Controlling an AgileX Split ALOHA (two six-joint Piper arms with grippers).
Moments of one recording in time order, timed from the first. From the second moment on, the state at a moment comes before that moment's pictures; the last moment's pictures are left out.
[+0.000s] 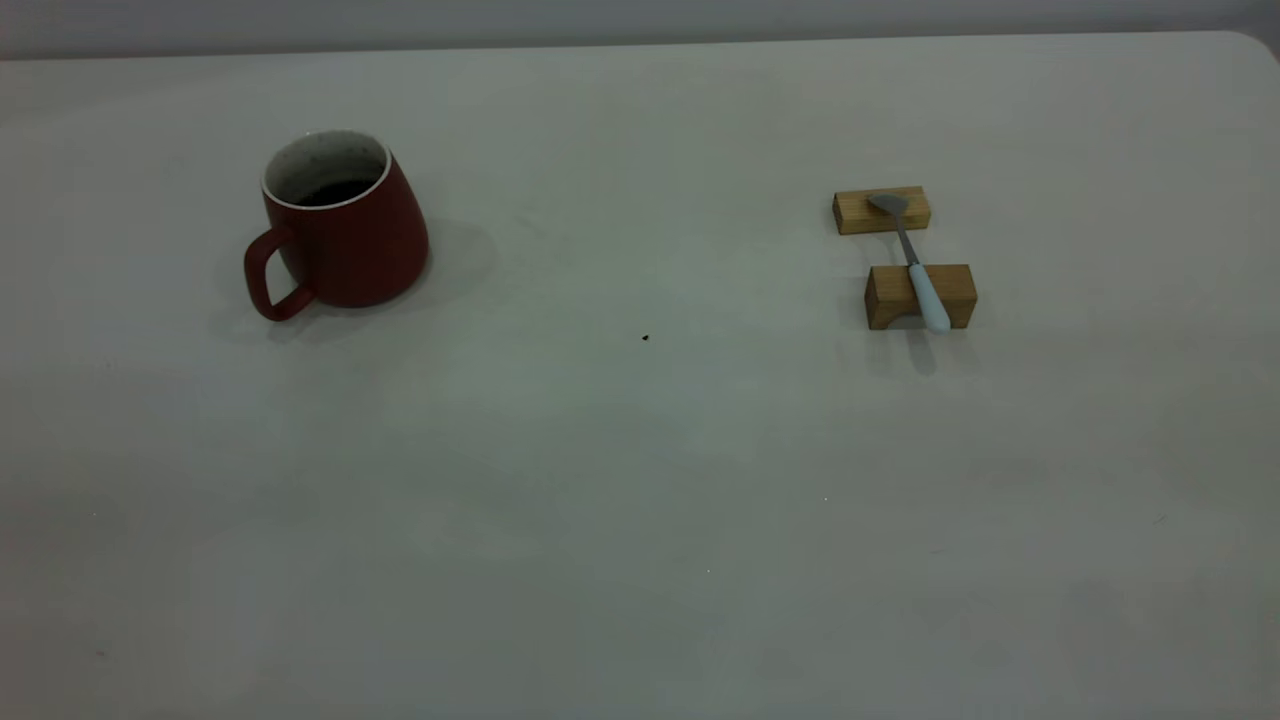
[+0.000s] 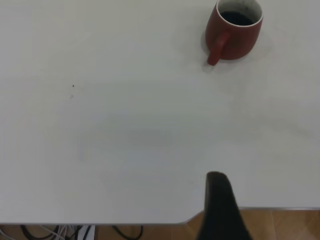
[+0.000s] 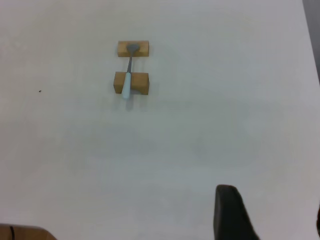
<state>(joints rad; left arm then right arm) -0.05 -0.02 -0.49 0.03 1.13 -0.09 0.08 0.02 -0.47 0.02 1.13 -0.02</state>
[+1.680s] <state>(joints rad) -0.04 1.23 -0.77 0.12 0.71 -0.13 0.08 0.02 -0.47 0.02 1.13 -0.02</state>
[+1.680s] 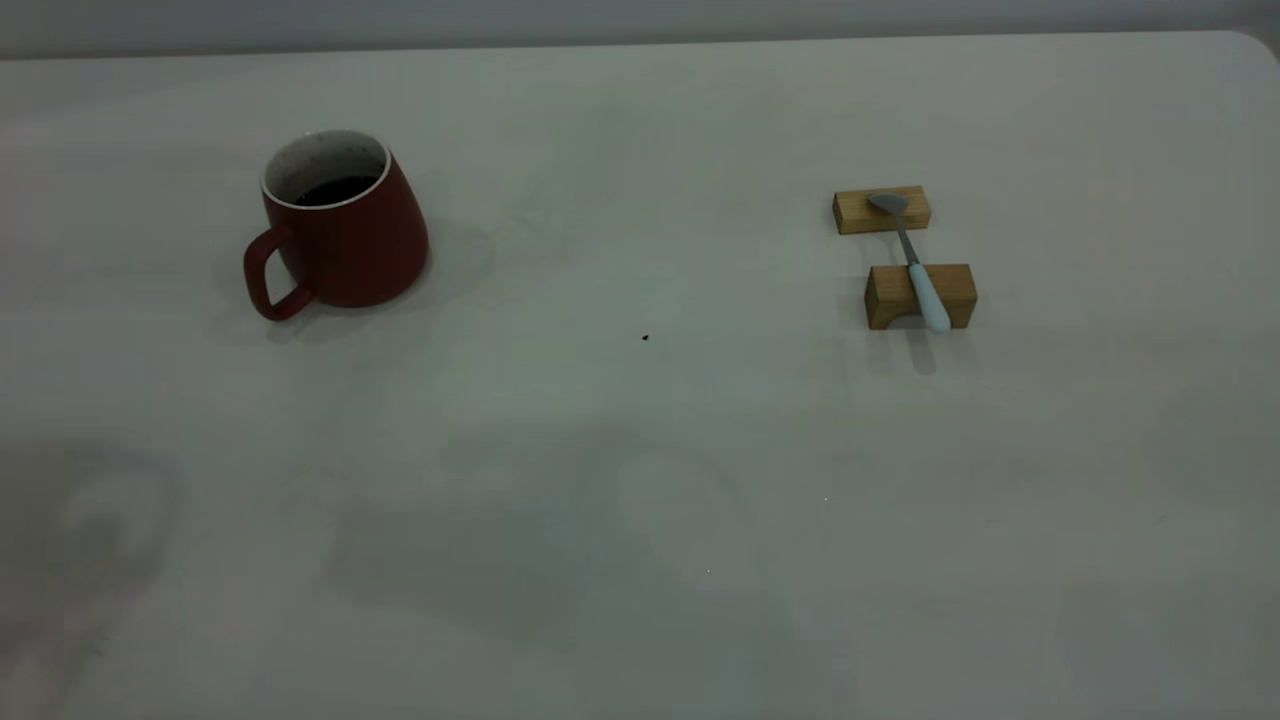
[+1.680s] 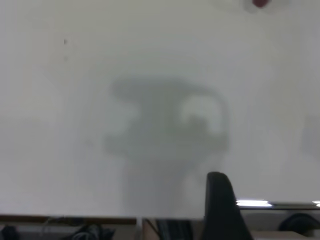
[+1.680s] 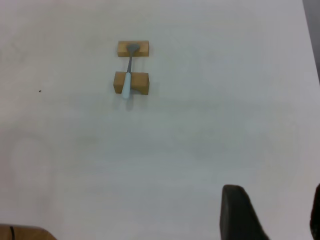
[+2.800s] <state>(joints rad) 0.01 2.36 -1.57 0.10 0.55 1.04 0.08 0.02 -0.47 0.02 1.13 -0.02</state>
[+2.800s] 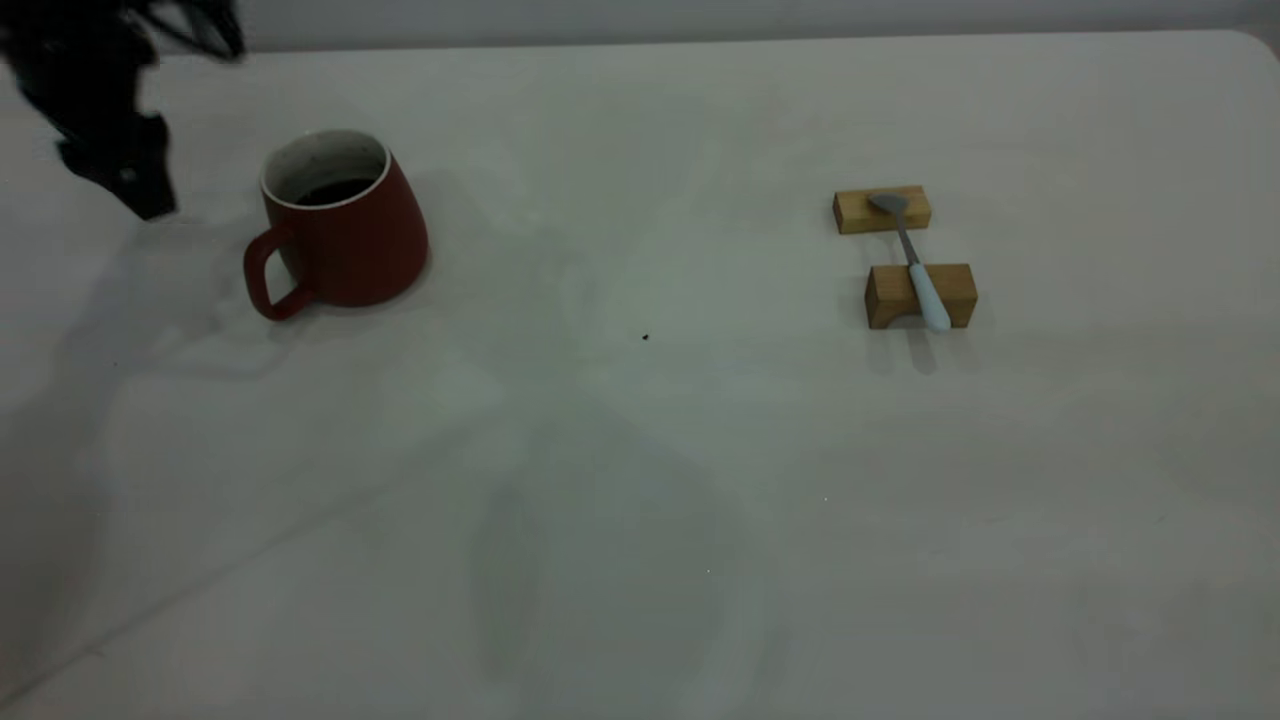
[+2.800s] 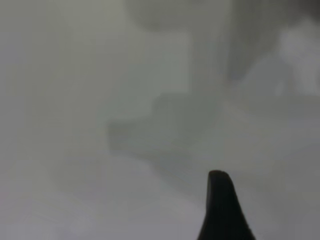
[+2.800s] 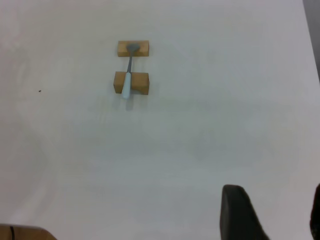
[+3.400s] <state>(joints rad) 0.00 2.41 -1.58 -0.39 0.51 1.80 0.08 0.02 -0.47 0.02 1.13 -0.02</state>
